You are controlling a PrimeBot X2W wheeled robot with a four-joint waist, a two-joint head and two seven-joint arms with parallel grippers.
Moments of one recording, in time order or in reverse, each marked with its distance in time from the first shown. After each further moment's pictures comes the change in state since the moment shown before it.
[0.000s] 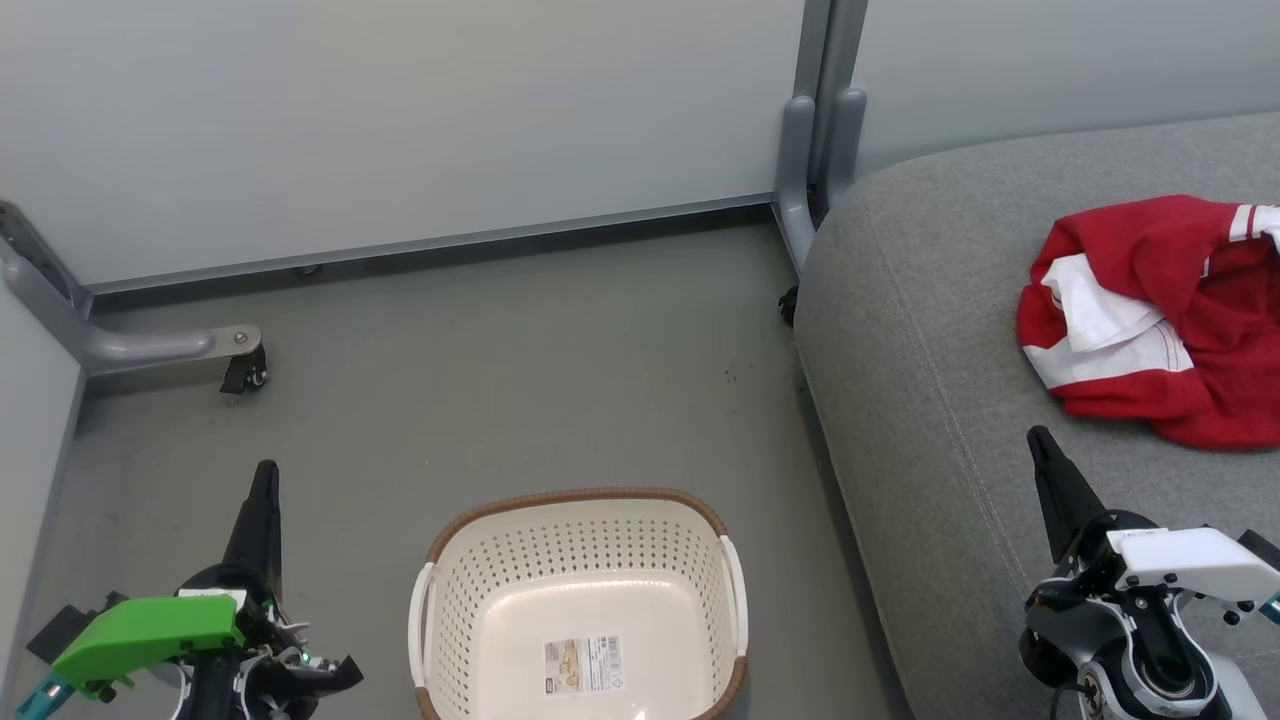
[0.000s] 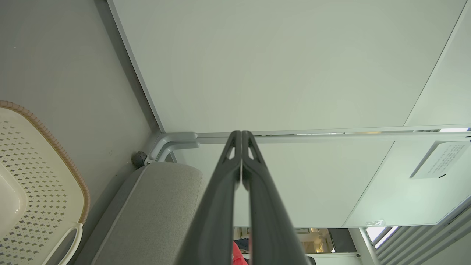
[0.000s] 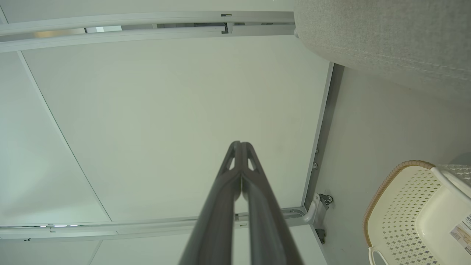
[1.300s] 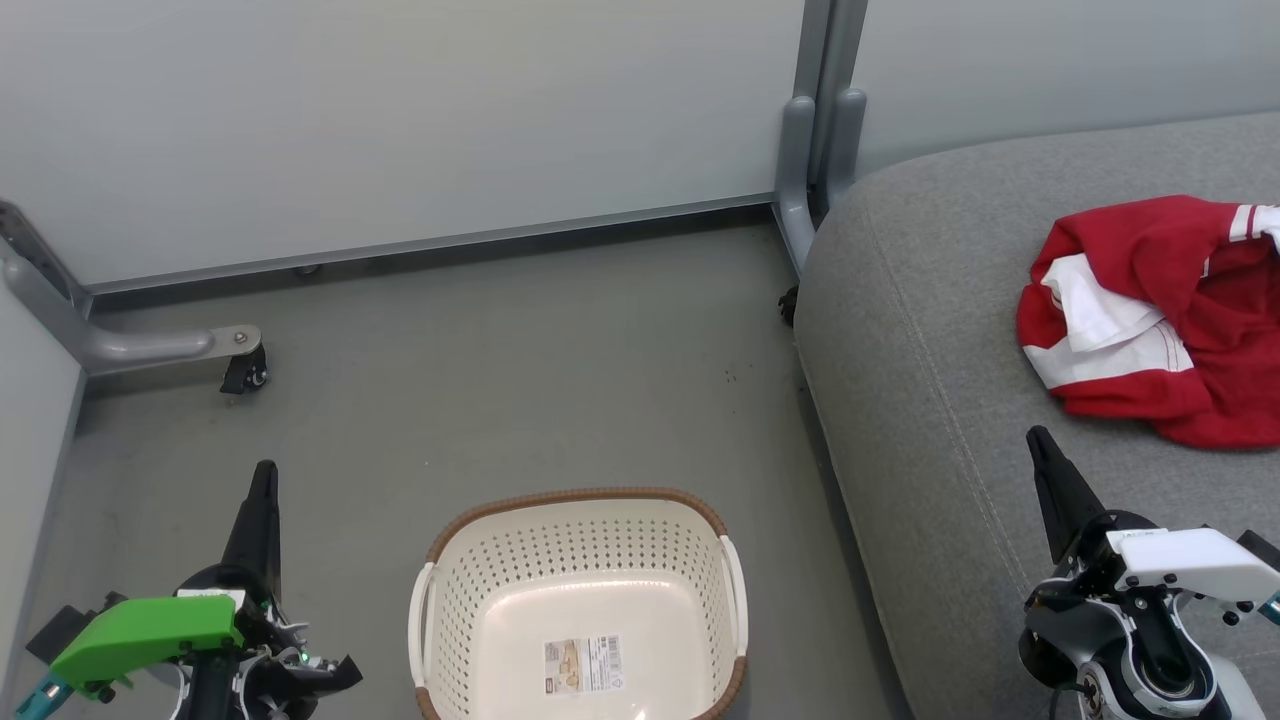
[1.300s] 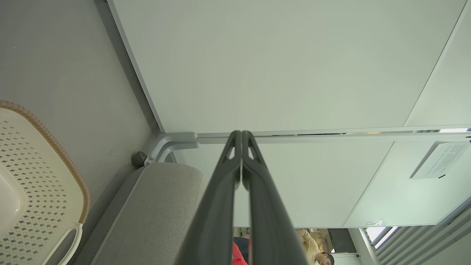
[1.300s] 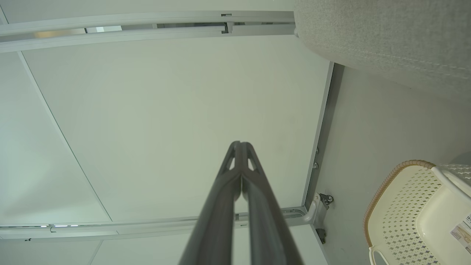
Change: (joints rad) left arm 0.000 -0.001 0.004 0.000 0.001 0.000 0.002; right arm 0.000 0.008 -0.010 0.001 -0.008 0.000 0.008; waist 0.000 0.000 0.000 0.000
